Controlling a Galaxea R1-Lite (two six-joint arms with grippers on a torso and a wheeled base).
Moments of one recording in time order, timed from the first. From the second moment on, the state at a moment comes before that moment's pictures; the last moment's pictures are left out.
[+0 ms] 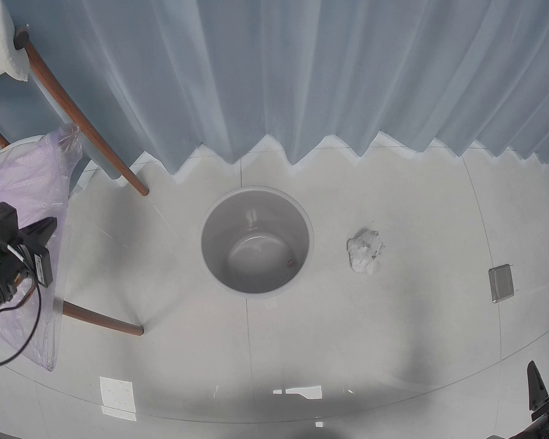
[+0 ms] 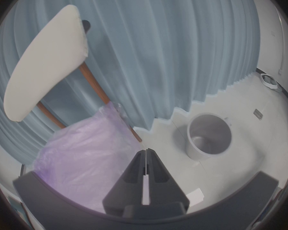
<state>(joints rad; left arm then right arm) 0.03 1.19 -0.46 -0.61 -0.06 0.36 0.00 0.02 -0.02 0.00 0.03 -0.01</state>
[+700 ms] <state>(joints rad) -0.14 1.31 -0.42 -0.61 0.33 0.66 0.00 0.02 -0.02 0.00 0.03 -0.01</state>
